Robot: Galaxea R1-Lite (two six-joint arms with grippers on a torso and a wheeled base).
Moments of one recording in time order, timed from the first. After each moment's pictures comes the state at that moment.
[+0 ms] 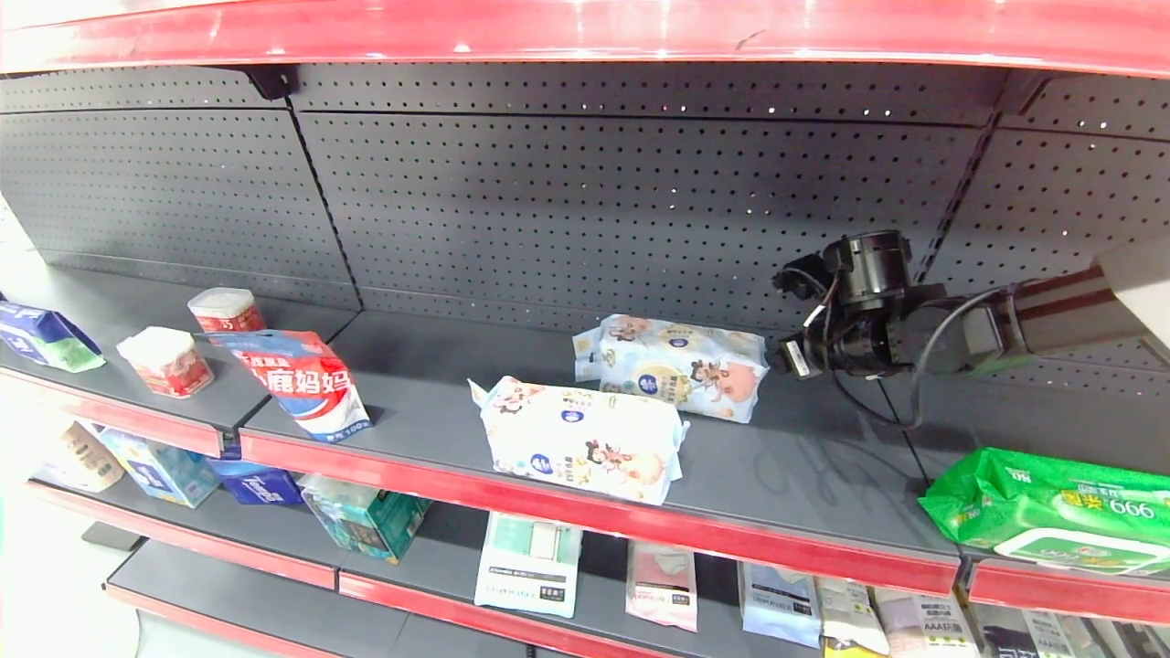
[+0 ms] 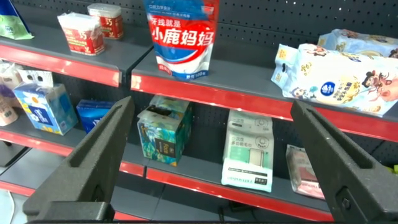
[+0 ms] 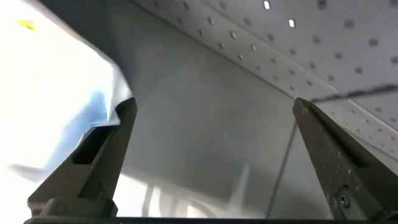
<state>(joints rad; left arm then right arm) 0.00 0.00 0.00 -0.03 0.02 -0.08 0.23 2.10 -1.34 -0.14 -0.28 -0.27</state>
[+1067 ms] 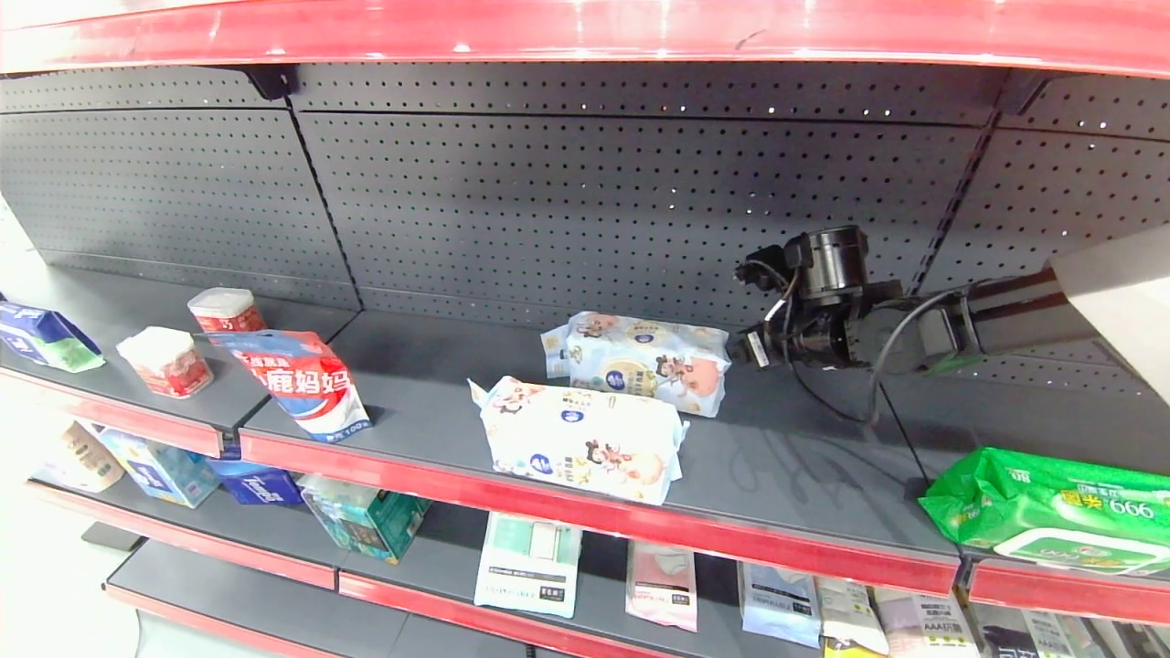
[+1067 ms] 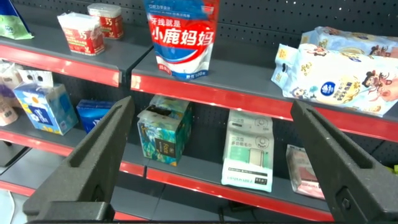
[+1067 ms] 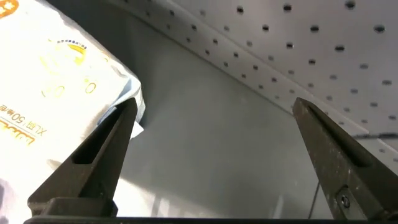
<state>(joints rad) 0.00 0.00 0.00 -0.03 0.02 -0.08 0.31 2.15 -1.41 -0.17 -0.27 -0.25</state>
